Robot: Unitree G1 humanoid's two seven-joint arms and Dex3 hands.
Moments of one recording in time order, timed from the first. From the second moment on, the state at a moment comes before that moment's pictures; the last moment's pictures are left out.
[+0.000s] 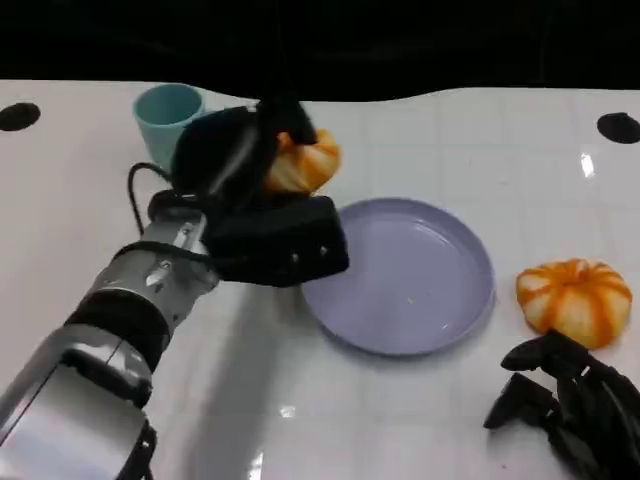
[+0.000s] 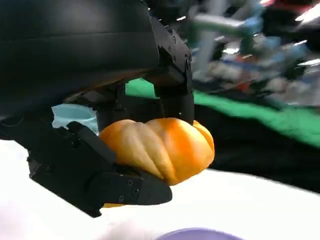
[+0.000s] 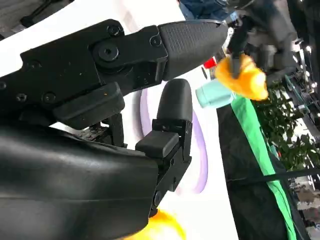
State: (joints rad) left arm -0.96 0.09 -0.47 1.17 0.64 -0.44 0.49; right arm -0.03 -0.01 -0.18 0.52 0.40 -0.24 0.68
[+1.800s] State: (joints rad) left arm -1.08 0.00 -0.59 1.23 0.70 -0.46 -0.10; right arm -0.02 0.00 -0.18 0.51 0.39 -0.25 0.67
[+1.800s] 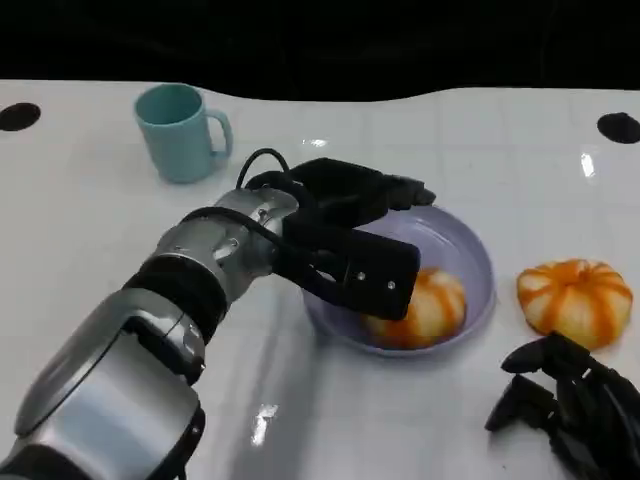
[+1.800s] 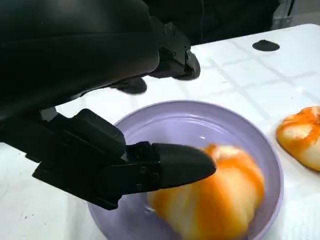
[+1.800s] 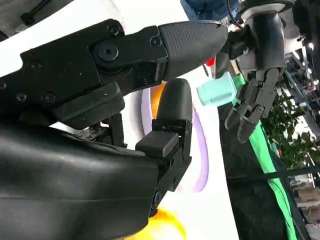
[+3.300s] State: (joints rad) left arm -0.39 -0.13 0.10 0.40 -0.44 -0.08 -0.56; right arm -0.02 0.00 -0.18 0.50 0.39 -0.24 0.67
